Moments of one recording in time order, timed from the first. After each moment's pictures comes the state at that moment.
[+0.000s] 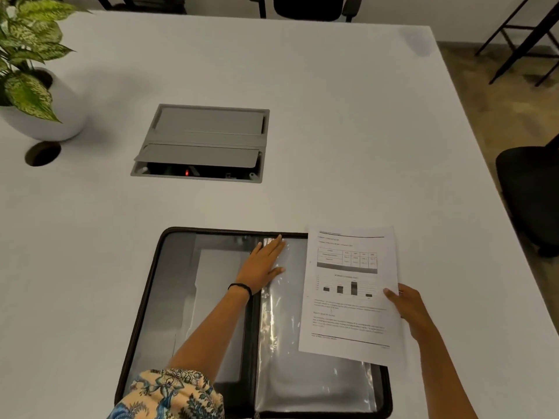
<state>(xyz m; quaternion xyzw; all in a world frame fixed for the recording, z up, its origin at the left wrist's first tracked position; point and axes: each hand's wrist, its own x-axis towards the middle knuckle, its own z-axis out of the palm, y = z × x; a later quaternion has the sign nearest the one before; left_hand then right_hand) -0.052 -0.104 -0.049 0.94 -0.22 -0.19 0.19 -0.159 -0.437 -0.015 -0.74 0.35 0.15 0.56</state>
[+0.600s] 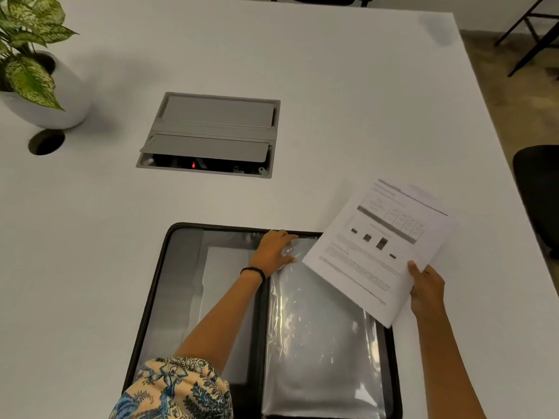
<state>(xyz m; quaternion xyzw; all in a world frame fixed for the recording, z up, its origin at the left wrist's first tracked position) -0.017 -0.114 -0.039 0.93 -0.16 -0.19 0.28 -0.111 -0.420 0.008 -0.58 0.44 -0.05 0.68</state>
